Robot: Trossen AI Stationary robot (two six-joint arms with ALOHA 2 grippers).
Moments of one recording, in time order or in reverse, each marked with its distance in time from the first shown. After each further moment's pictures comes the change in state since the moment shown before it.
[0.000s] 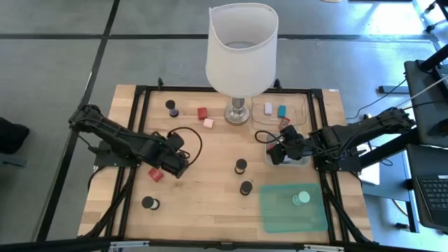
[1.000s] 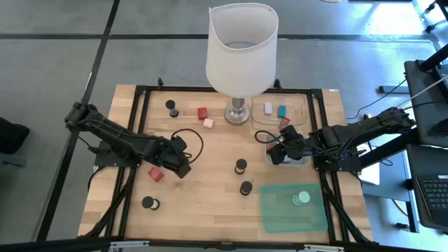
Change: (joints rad) left arm 0.046 -0.054 -0.227 0.303 0.063 0.070; right arm 0.000 0.000 0.000 0.000 0.000 0.000
